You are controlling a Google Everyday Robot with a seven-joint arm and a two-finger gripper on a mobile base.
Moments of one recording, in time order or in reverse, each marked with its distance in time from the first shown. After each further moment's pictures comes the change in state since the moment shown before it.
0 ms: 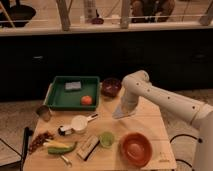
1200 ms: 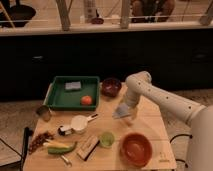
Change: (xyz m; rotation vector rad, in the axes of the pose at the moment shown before) arm 0.032 -0.016 0.031 0.035 -0.010 0.102
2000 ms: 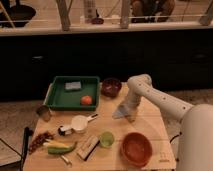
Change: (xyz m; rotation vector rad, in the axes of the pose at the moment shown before) arm 0.020 0.000 0.029 -0.033 -0.031 0.038
